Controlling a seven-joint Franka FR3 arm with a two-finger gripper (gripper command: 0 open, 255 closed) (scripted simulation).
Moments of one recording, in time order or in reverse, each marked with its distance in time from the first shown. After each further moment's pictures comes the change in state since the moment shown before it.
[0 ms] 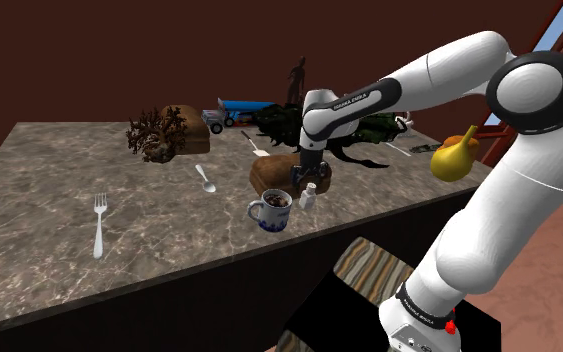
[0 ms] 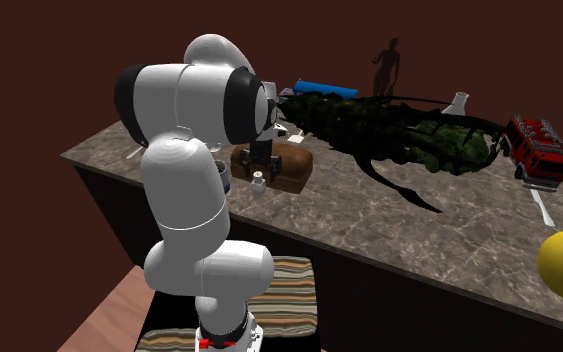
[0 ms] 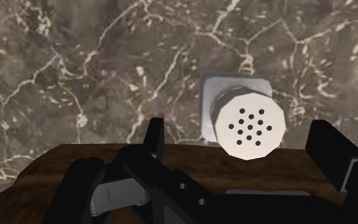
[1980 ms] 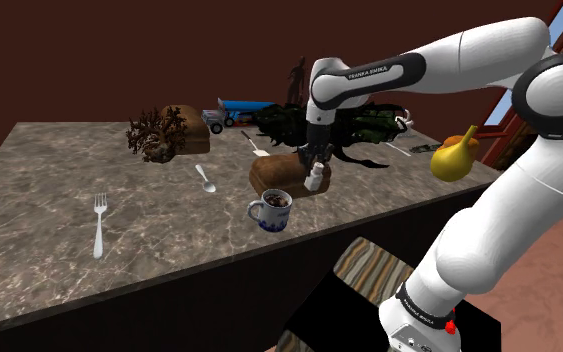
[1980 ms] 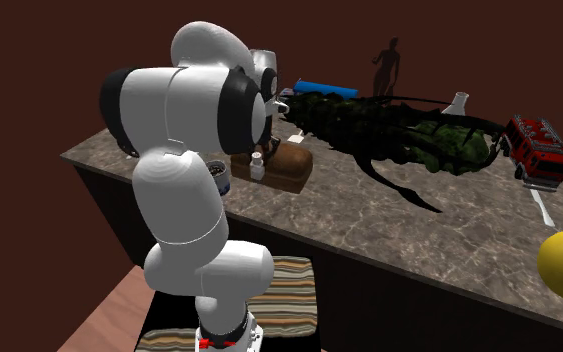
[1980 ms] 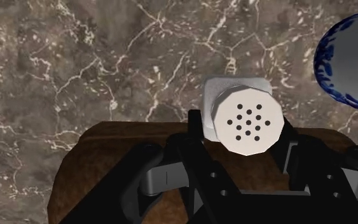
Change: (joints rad) arm -0.001 -0.103 0.000 0.119 -0.016 -0.229 0.015
